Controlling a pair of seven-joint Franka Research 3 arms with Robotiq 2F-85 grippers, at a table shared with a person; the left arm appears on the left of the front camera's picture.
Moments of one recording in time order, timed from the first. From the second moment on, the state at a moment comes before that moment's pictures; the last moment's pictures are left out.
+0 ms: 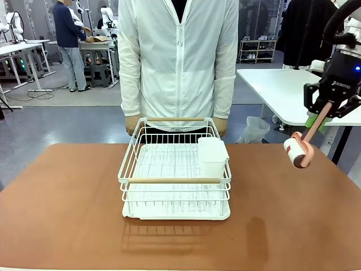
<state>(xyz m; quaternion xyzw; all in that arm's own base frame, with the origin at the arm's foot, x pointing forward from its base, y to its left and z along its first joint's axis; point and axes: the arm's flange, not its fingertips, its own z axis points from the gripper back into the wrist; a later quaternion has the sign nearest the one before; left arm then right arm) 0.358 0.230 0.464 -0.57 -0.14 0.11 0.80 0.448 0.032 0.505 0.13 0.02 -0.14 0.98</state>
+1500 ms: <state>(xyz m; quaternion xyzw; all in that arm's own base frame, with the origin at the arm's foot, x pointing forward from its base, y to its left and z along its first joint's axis) 0.358 0.230 0.464 -0.57 -0.14 0.11 0.80 0.462 0.072 0.373 0.19 -0.19 -0.66 0.70</state>
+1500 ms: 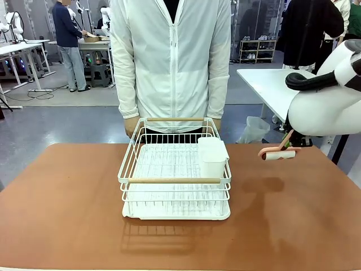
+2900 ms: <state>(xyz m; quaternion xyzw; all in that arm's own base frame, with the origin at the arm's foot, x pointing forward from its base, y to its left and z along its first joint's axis) 0.358 0.230 0.464 -0.57 -0.14 0.11 0.80 0.452 0.079 0.331 0.14 -0.10 -0.69 0.70</state>
